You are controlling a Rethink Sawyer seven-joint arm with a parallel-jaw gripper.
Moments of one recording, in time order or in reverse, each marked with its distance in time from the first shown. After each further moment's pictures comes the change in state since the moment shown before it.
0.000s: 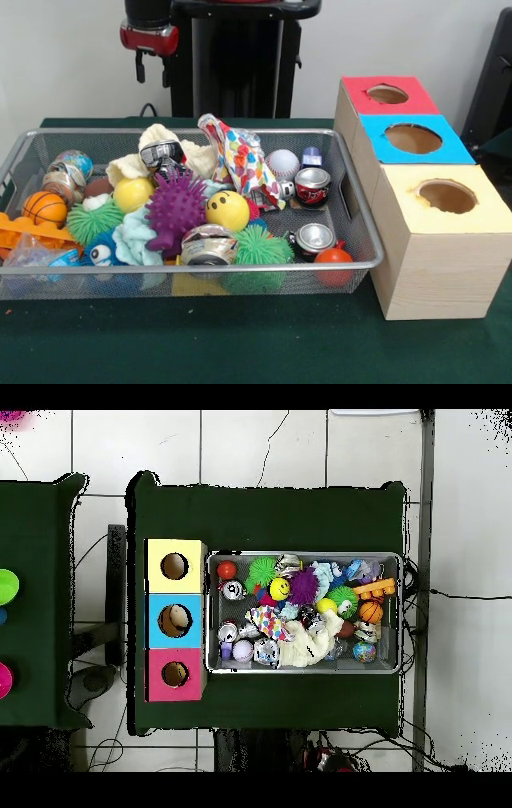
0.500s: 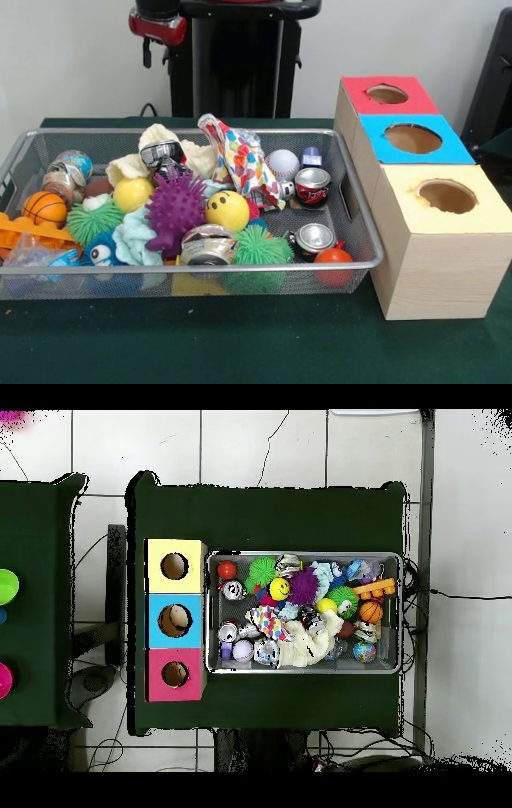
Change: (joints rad) arm 0.111 0.040 -0.119 0.037 0.119 0.008 0.000
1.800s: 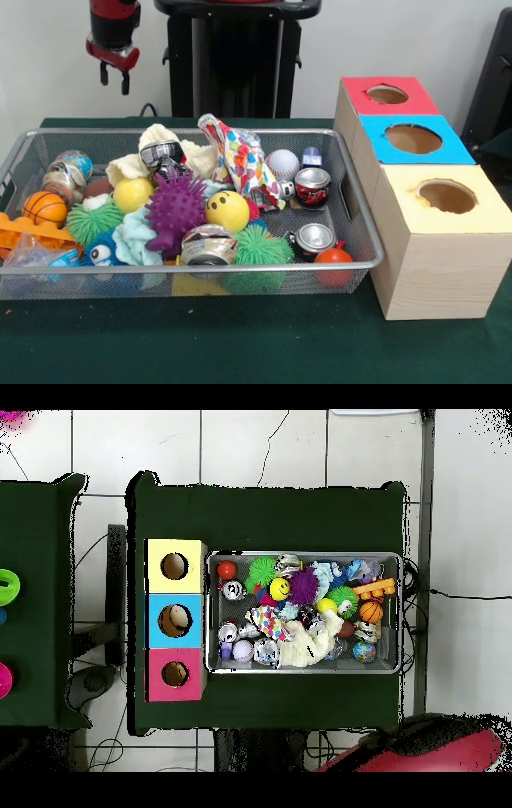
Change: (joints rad) arm -0.166 0.308 -0.109 -0.286 0.009 -0.060 0.000
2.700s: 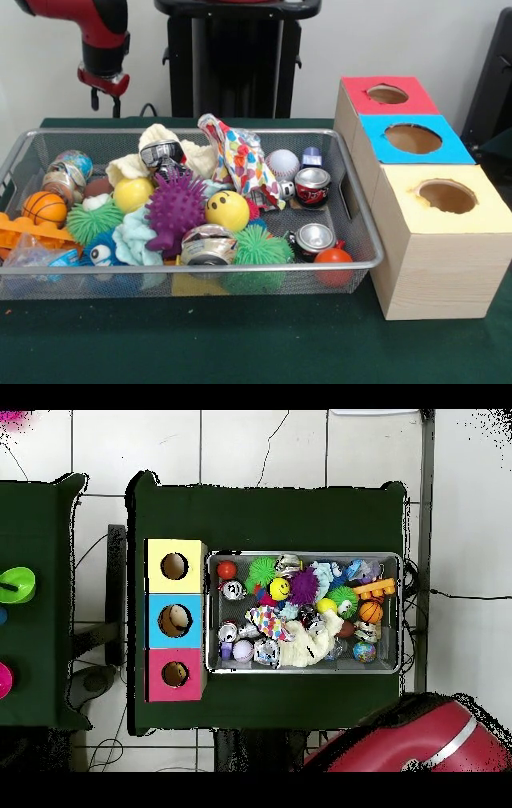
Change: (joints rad) arm -0.009 0.189 -0.027 -0.172 0.009 -0.061 0.000
